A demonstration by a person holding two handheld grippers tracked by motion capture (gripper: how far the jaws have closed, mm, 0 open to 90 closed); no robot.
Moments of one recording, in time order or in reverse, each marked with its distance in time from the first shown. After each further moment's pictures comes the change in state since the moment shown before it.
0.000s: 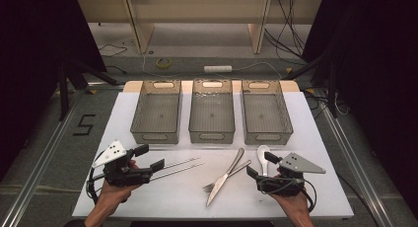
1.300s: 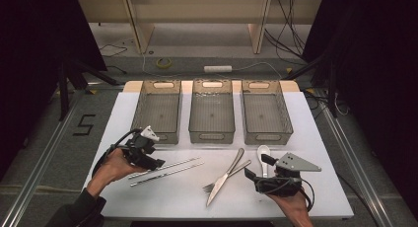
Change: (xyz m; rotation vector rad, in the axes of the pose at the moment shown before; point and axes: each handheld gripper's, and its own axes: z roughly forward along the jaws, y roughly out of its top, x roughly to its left) left arm 0.034 0.022 0.072 0.748 0.081 0.219; right arm 0.001 -0.002 0.005 0.050 0.032 0.005
